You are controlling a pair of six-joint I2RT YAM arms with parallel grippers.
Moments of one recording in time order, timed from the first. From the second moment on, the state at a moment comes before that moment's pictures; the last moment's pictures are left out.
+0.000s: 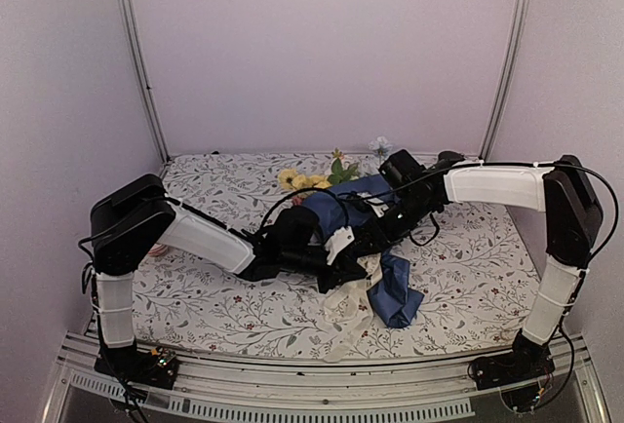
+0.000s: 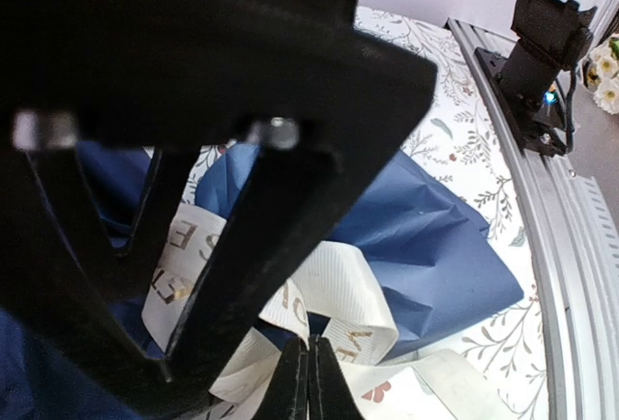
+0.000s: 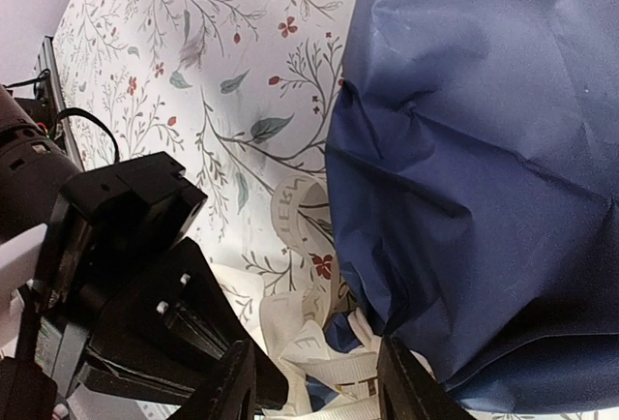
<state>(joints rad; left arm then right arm) -0.99 2.03 1.06 0.48 0.46 0.09 0.67 1.82 1.30 -0.65 -0.52 0.06</state>
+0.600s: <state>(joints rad) -0.99 2.03 1.06 0.47 0.46 0.09 0.67 1.83 1.30 -0.67 -0.48 -0.02</state>
